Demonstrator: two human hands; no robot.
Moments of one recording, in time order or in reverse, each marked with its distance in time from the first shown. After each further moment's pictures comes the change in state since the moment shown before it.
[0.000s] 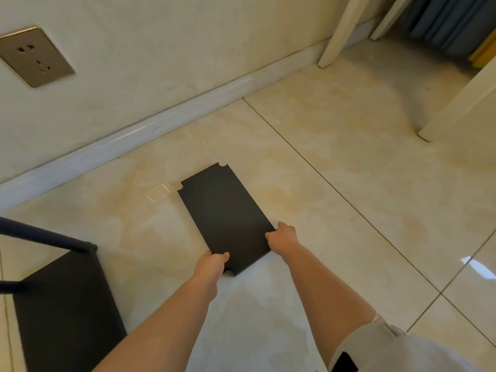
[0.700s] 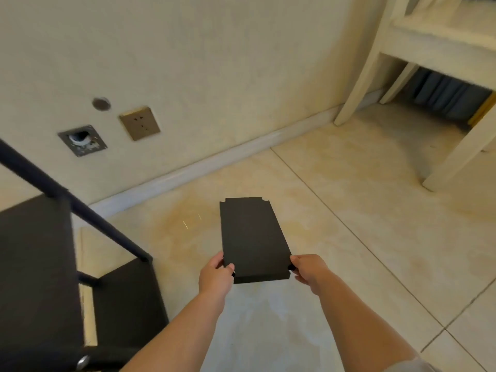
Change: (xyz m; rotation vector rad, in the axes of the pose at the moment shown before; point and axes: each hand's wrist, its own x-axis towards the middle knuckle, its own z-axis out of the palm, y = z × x) left_hand -0.112 0.030 -0.065 -0.083 0.105 0.316; right_hand -0.105 -0.017 -0.035 0.347 -0.019 0.004
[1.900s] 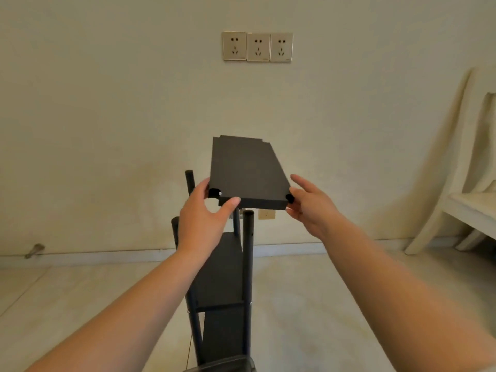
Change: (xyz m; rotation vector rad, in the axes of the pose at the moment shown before) left_hand -0.370 0.165 -0.287 0.072 0.665 0.925; right_hand -0.462 -0.194 0.047 0.228 -0.468 -0.849
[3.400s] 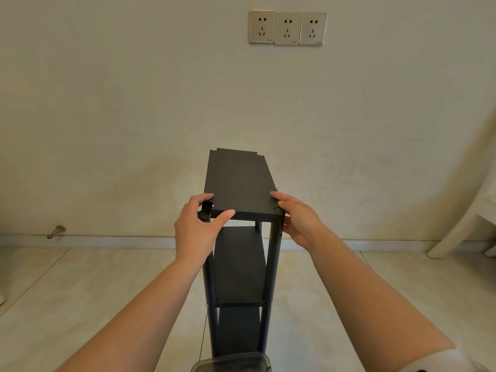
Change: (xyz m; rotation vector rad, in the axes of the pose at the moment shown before) left_hand 0.015 -0.079 -0.017 -0.052 0.102 -0.116; right_hand 0.027 0.056 0.059 0.016 -0.156 0.134
